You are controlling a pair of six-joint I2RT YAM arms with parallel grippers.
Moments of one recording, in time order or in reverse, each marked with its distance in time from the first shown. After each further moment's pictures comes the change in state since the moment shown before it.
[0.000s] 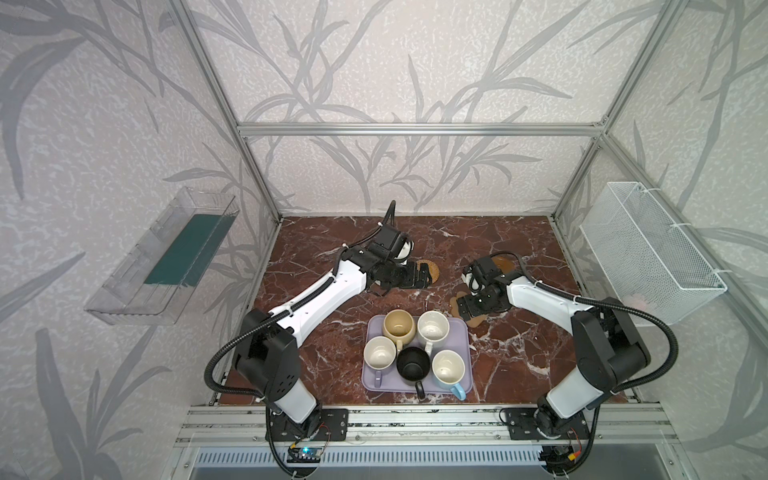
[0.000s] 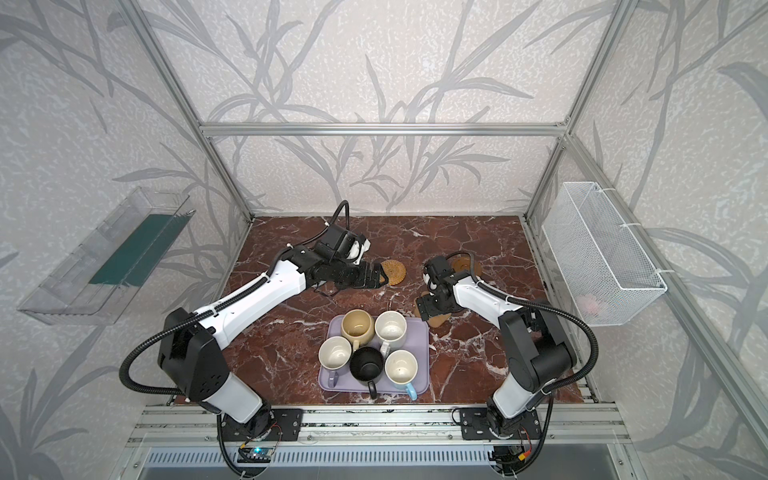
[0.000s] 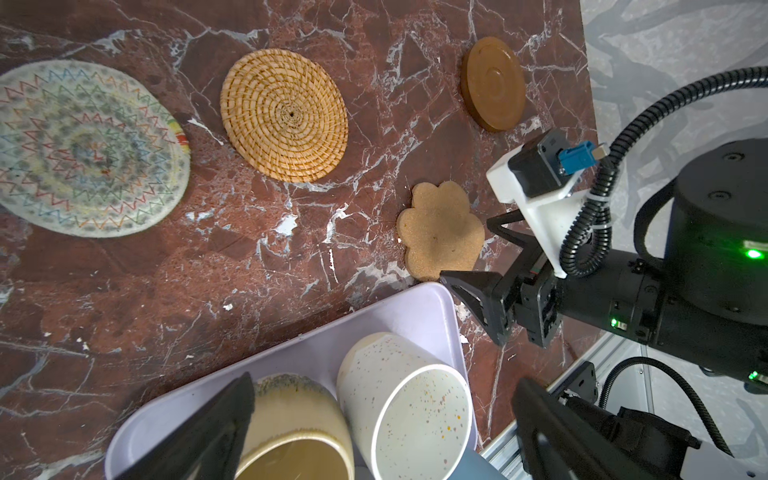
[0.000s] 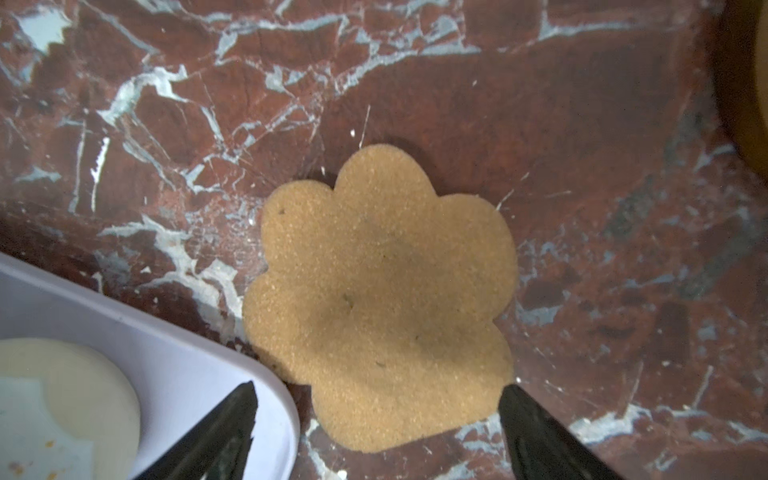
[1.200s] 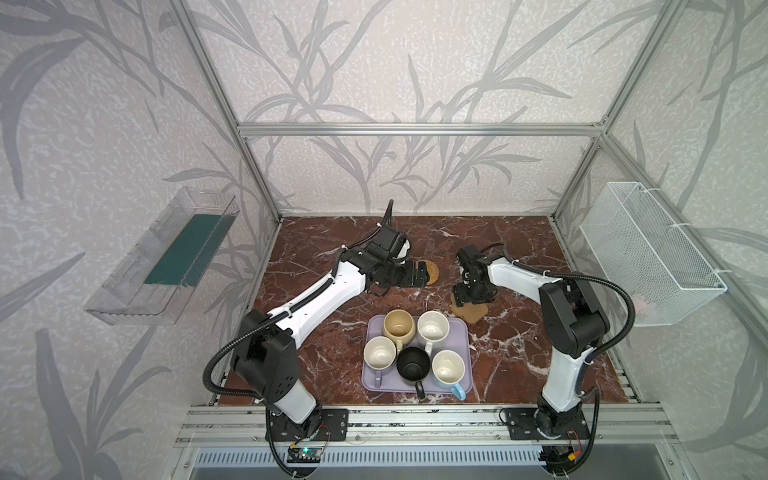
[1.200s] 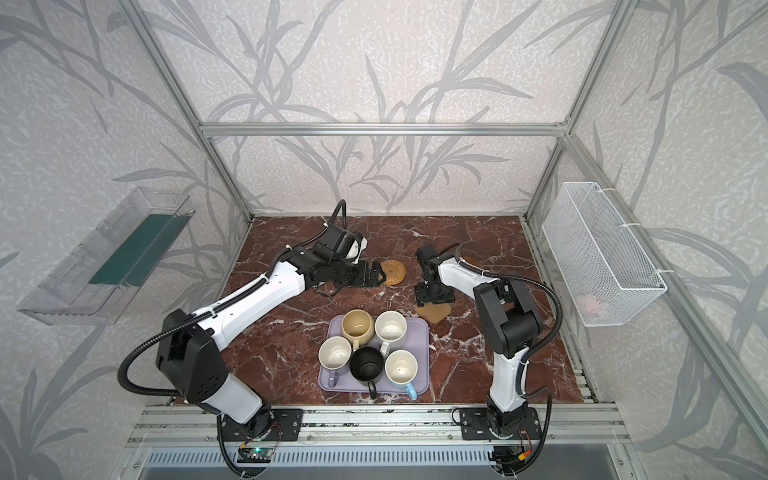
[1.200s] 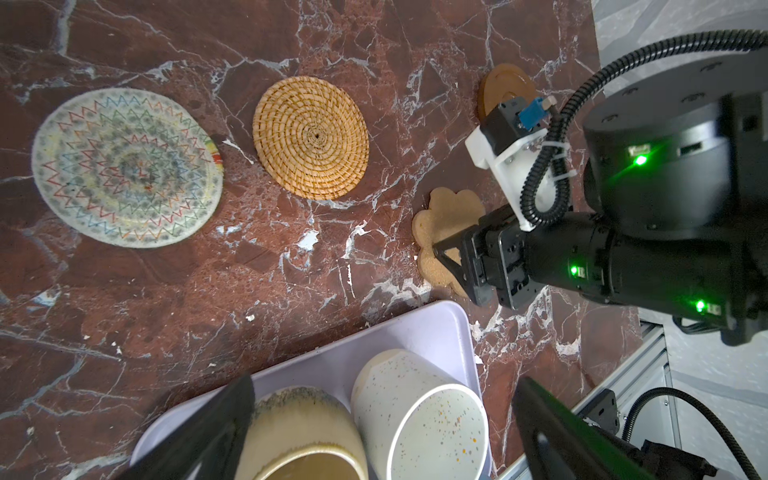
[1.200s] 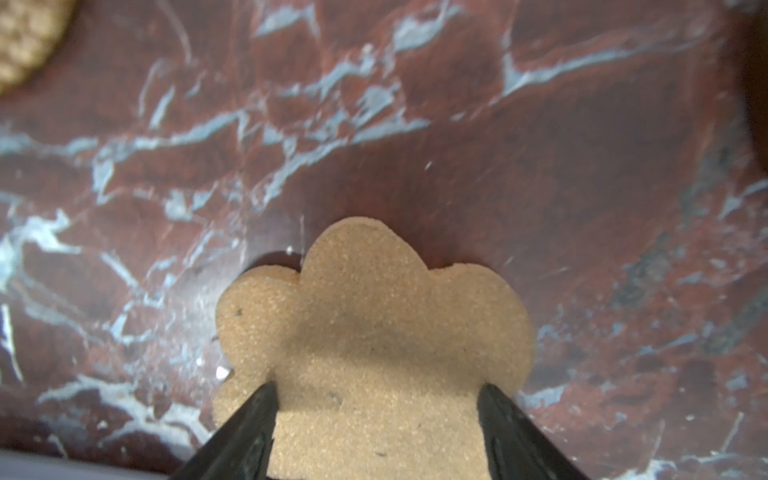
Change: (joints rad) left arm 0.000 -0.011 -0.023 0.031 -0.064 -0.011; right arm -0.018 0.273 0.279 -0.146 0.068 0.183
